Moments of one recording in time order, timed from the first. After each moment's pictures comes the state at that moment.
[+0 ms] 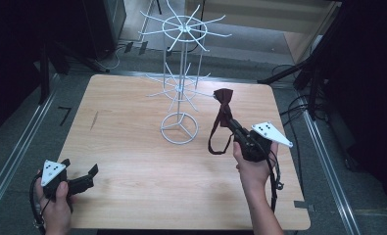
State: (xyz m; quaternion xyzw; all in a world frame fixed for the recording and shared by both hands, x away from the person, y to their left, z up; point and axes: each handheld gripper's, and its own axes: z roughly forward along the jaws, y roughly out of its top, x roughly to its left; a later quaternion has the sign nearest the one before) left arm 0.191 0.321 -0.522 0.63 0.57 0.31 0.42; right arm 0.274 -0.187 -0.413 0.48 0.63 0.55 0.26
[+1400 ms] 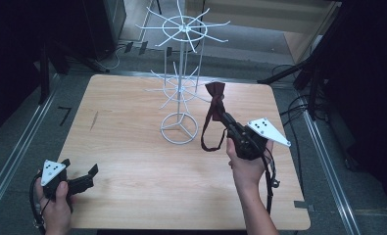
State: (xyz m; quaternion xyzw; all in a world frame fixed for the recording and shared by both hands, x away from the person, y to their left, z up) left arm 0.191 0.322 -0.522 0.63 0.58 0.31 0.42; right arm 0.266 -0.166 -0.387 0.46 0.61 0.59 0.27
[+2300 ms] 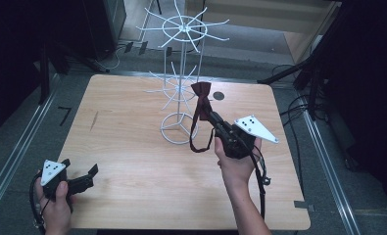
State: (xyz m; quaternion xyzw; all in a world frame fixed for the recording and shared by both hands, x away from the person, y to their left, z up) left arm 0.192 0.322 -0.522 0.63 0.58 0.30 0.42; right arm 0.266 -0.138 -0.380 0.45 0.62 0.60 0.24
